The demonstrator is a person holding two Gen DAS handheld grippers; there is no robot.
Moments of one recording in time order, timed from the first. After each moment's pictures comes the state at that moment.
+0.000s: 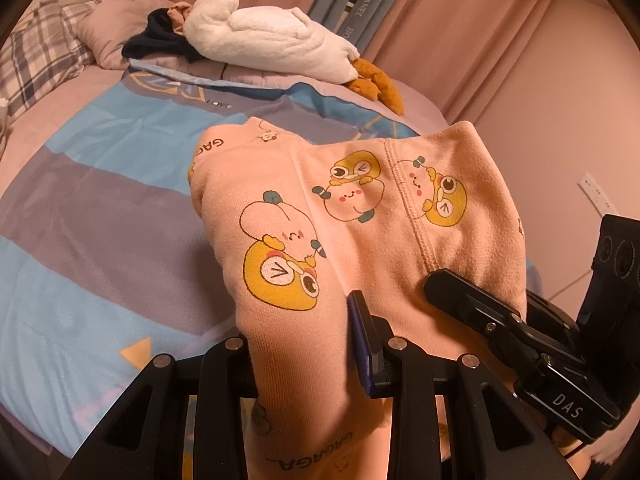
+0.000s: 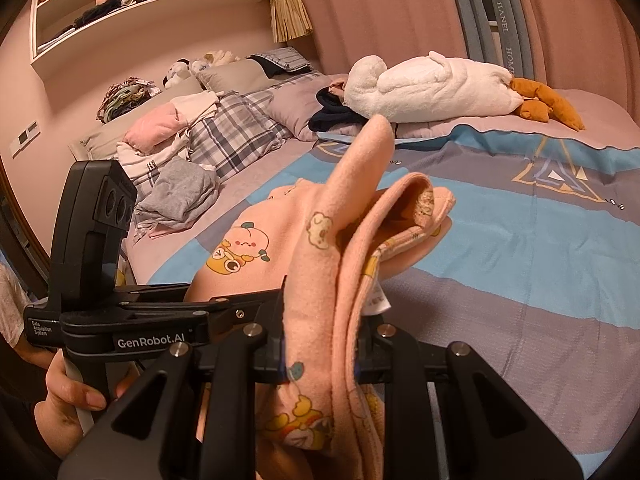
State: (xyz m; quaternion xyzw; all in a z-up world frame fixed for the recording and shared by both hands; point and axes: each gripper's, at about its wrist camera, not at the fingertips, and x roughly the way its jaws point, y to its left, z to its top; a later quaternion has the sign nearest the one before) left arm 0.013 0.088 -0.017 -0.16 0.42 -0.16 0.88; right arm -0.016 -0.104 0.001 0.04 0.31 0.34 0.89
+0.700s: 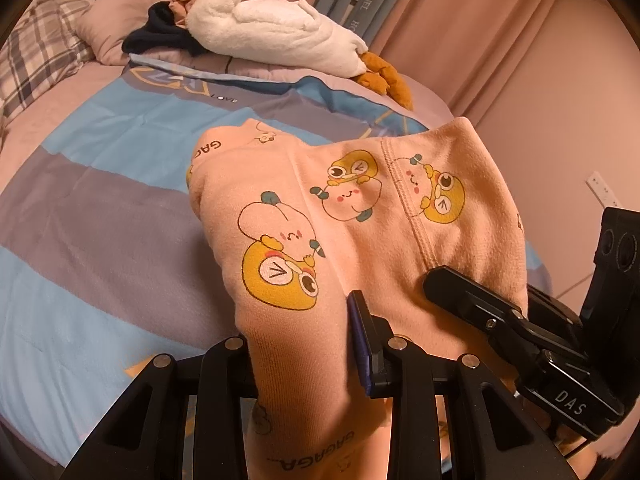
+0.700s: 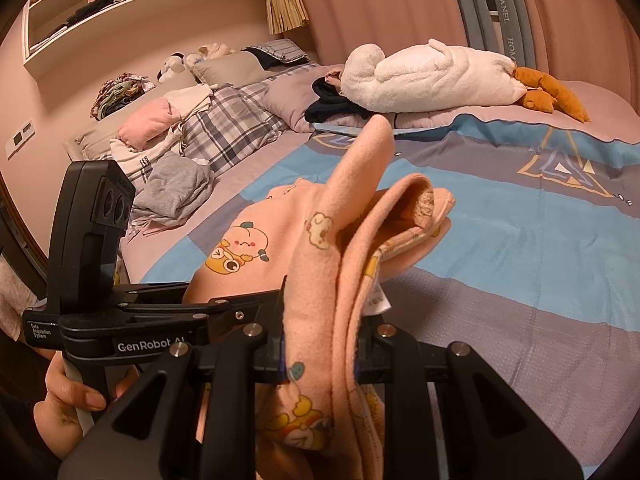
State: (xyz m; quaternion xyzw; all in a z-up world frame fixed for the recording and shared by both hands) left arm 0.025 0.086 -0.022 -0.16 0.43 -0.15 0.88; right arm 0.006 -0.094 -0.010 0.04 0.33 0.34 0.88
